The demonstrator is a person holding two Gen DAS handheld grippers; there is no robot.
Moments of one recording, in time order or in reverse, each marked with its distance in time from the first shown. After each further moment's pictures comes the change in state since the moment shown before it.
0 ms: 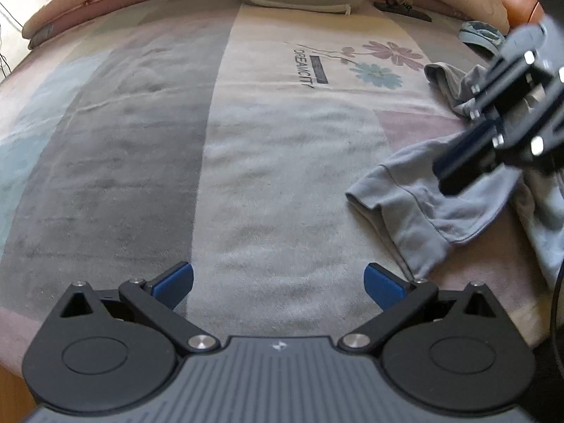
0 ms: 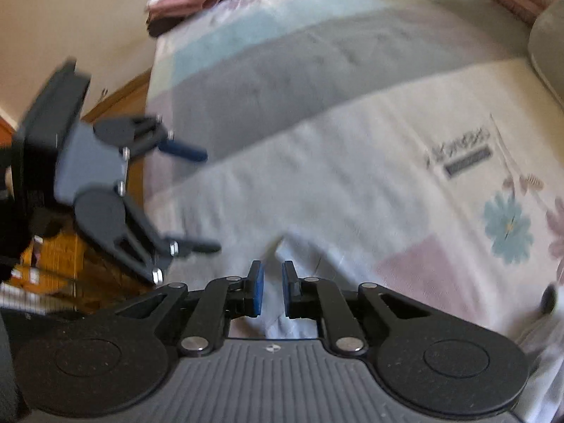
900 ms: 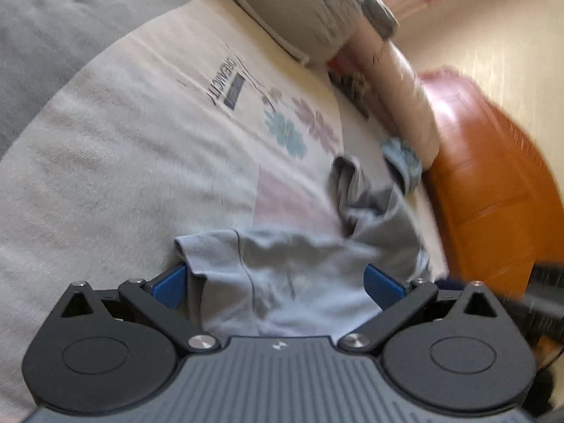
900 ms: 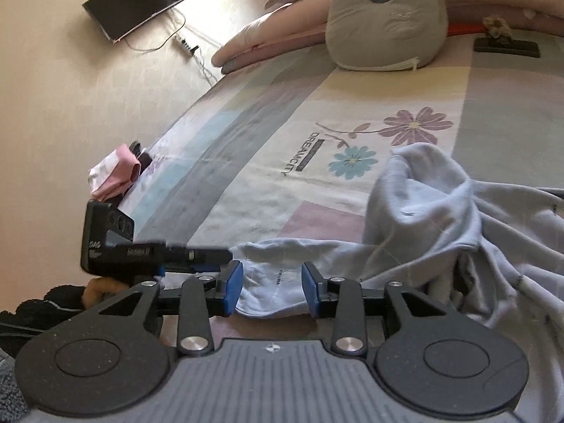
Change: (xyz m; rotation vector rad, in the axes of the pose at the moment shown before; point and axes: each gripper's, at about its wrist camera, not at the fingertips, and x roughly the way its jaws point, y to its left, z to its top) left arm 0.057 -0.005 0.023 -0.566 -0.117 -0.600; right arm -0.104 -0.041 -0.165 0.548 -0.532 -0.050
